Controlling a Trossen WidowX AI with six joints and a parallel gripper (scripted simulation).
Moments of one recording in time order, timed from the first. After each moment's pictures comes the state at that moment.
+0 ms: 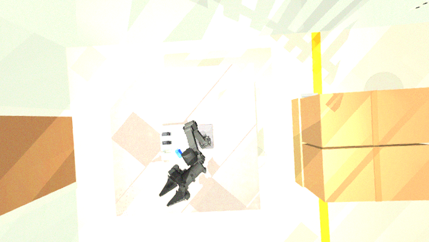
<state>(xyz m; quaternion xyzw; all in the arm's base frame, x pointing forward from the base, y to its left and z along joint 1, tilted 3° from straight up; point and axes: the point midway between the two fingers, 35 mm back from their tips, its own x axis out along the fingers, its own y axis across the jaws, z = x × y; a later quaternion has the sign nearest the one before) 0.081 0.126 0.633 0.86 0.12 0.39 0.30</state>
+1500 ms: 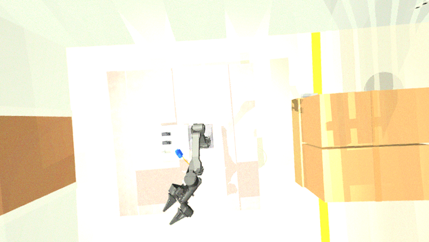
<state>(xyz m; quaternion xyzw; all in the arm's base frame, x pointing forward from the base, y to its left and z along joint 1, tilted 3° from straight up) 0.111 0.231 0.570 0.51 -0.03 0.41 0.76</state>
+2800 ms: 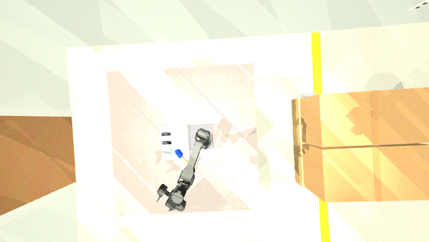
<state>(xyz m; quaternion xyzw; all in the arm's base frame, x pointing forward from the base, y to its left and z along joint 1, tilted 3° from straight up) 0.207 0.280 0.418 -0.10 0.01 0.33 0.94</state>
